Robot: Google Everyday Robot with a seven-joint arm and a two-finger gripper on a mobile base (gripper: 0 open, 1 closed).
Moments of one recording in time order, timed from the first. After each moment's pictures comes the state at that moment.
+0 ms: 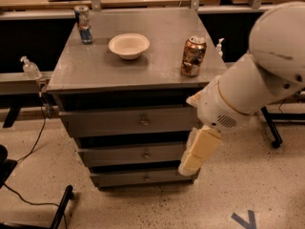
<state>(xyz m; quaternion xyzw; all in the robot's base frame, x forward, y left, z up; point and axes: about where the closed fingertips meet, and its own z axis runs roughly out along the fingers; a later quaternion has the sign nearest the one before) 0.419 -0.089 0.859 -0.61 0.76 0.12 0.20</state>
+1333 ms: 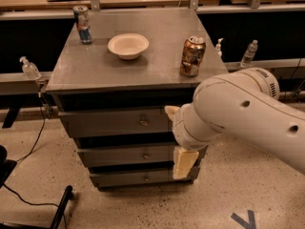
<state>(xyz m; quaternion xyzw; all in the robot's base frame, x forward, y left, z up) 0.462 -0.064 0.778 -0.73 0.64 -0.04 0.23</state>
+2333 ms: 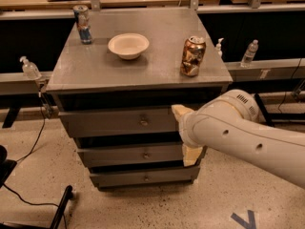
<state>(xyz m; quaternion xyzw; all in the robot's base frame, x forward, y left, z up) 0.535 -0.101 0.709 -0.75 0.59 -0.15 0.25</state>
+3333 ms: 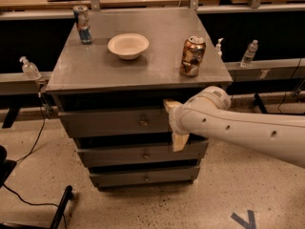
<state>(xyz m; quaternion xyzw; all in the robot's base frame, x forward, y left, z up) 0.618 -0.078 0.657 -0.76 0.58 -0.15 0.27</state>
